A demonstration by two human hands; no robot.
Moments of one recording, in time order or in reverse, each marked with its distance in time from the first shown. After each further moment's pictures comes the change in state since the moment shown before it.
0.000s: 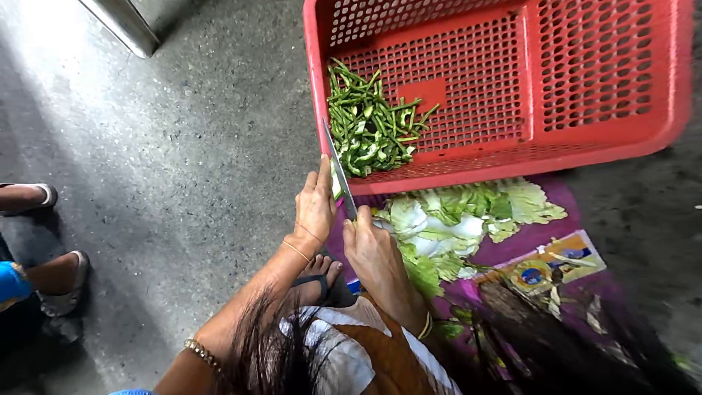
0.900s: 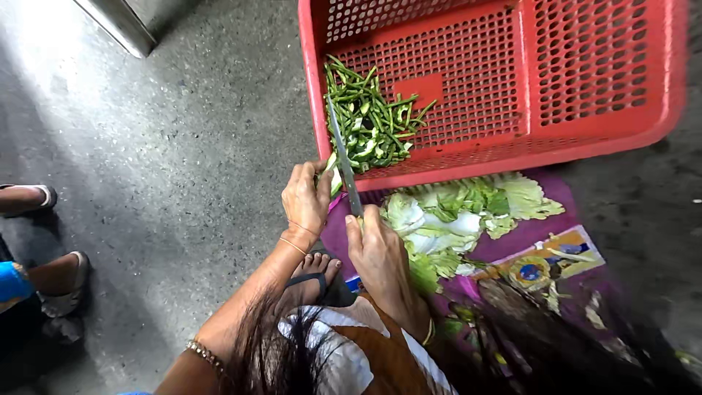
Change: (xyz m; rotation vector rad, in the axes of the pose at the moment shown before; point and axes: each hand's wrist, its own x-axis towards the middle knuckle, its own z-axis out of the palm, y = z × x) left_hand 0.004 -0.003 -0.002 -0.122 0.197 -0.008; right_hand -0.008 0.010 0.002 0.051 0.243 -0.076
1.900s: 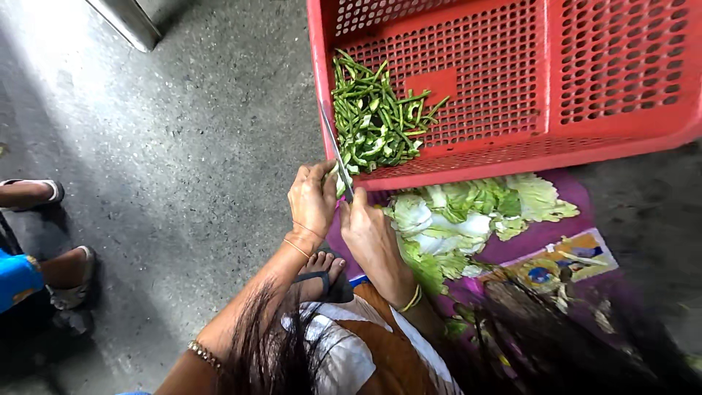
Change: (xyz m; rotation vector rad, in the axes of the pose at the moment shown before) left_hand 0.000 0.009 -0.009 -0.024 -0.104 -0.123; right_hand 0.034 -0.012 0.015 -0.039 -0.262 0.097
